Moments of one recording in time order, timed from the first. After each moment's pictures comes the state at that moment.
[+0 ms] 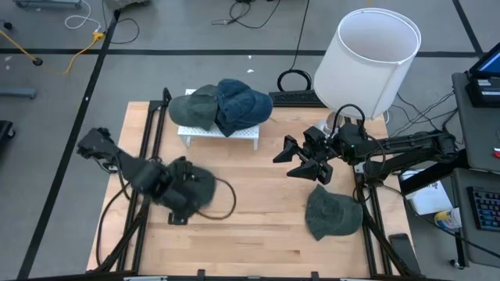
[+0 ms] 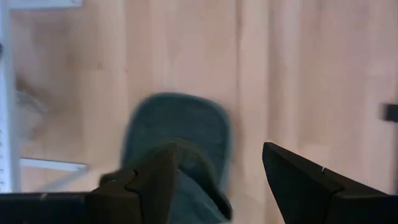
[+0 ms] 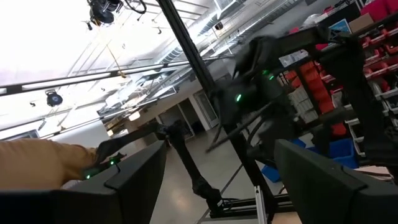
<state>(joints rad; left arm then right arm) -0.54 1.52 1.63 -1.48 -0.22 -0.50 0.00 1.17 0.82 0.73 -0.45 0.66</state>
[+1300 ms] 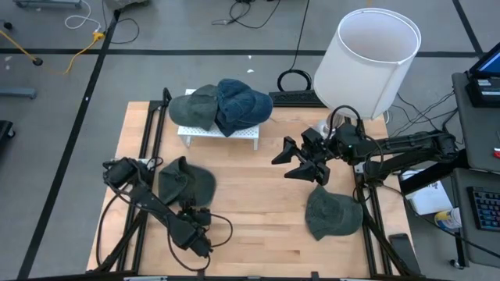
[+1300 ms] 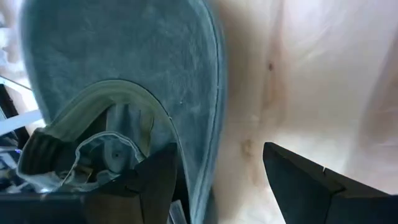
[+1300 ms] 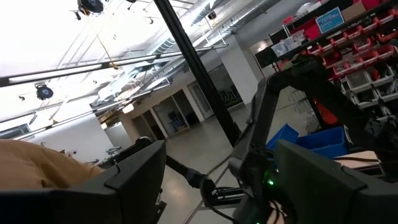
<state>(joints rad) -0.72 1.96 1.25 -1.36 -0.26 -0.82 0.00 1.17 0.82 0.67 -0.45 0.64</state>
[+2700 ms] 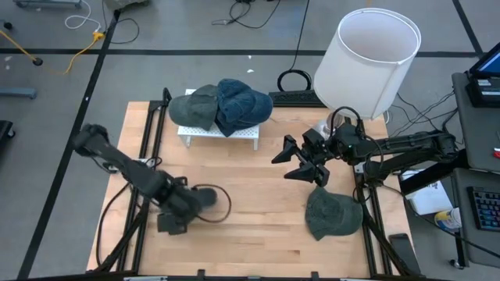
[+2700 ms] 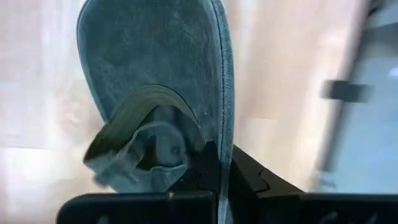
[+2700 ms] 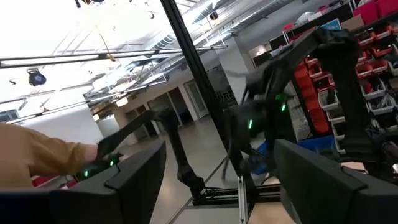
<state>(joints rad) -0.54 1.40 1.23 -1.18 0.07 -0.69 0.00 1.17 0.82 0.67 -0.45 0.56</state>
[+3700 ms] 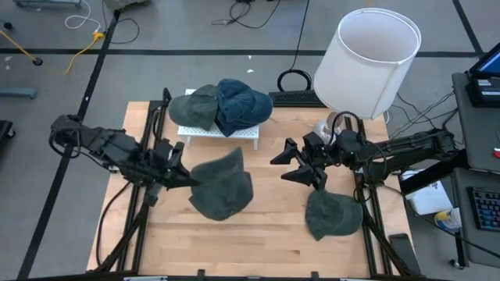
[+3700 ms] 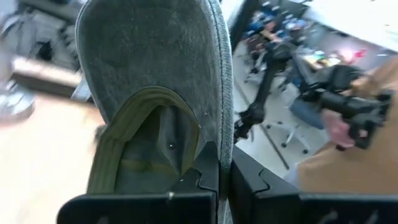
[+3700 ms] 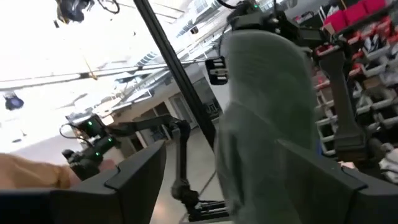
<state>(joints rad) -0.43 0.97 1.23 -0.41 -0.12 -0.44 0.09 1.17 0.82 0.67 -0.26 0.59</state>
